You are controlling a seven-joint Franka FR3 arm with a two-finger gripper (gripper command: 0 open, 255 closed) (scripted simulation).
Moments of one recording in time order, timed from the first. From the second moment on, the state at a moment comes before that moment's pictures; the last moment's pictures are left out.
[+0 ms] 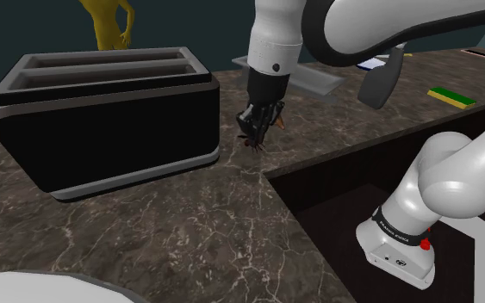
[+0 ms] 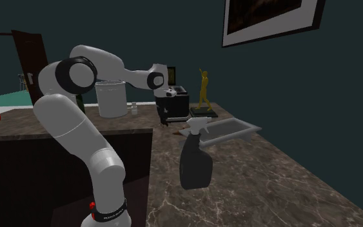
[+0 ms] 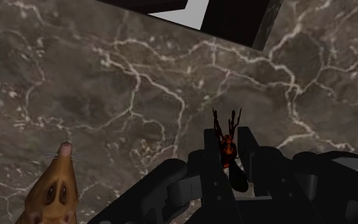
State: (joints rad) arm 0.11 -0.43 0.43 -2.28 0.19 1.92 0.48
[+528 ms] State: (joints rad) arm 0.11 -0.44 0.42 -2.18 0.19 1.82 0.49
